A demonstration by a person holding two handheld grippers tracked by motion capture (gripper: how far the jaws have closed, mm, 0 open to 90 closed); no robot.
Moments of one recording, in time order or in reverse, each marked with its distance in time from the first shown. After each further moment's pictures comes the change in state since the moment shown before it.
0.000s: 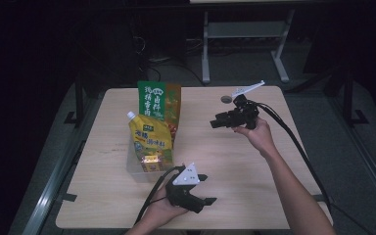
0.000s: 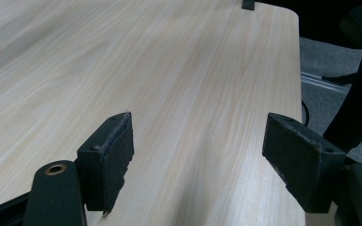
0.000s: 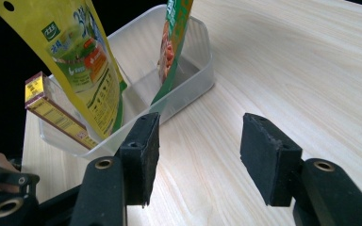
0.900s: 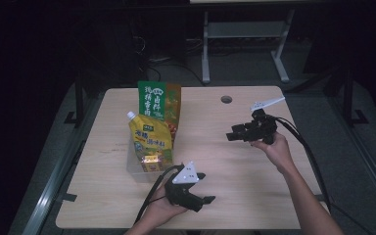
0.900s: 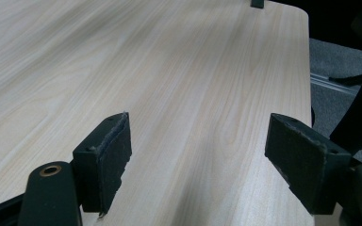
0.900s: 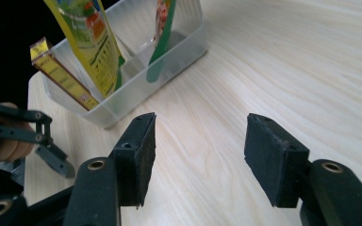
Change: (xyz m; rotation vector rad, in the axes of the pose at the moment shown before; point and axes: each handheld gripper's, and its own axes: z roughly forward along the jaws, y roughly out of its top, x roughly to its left) left arm 0.004 -0.001 -0.001 0.011 0.023 0.000; right arm 0.001 -0.053 -0.034 -0.012 -0.024 0.034
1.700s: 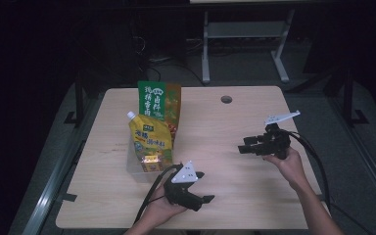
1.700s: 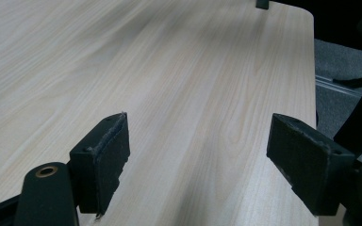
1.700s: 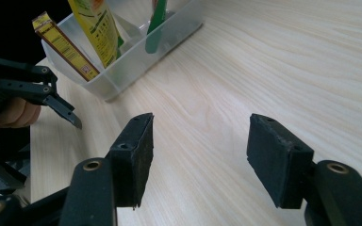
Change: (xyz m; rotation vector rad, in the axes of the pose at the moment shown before) left arm 0.001 -0.001 -0.001 -0.010 0.014 -0.013; right arm 0.003 -0.047 -0.023 -0.014 -0.015 0.044
